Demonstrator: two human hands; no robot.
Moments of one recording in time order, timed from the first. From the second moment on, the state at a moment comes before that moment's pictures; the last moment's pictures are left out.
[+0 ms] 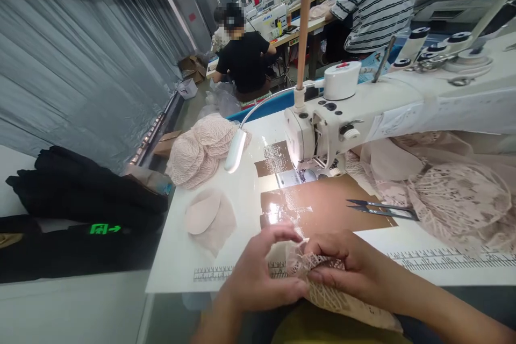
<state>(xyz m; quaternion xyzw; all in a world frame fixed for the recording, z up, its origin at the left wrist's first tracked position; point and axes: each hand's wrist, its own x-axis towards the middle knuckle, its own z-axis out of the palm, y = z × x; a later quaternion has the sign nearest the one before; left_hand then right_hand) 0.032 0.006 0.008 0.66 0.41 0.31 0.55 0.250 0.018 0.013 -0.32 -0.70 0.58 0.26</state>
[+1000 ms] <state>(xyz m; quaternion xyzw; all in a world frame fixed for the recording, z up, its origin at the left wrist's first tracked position) 0.050 0.029 0.001 0.55 0.37 0.31 0.68 0.250 0.042 0.013 -0.44 -0.69 0.50 0.29</state>
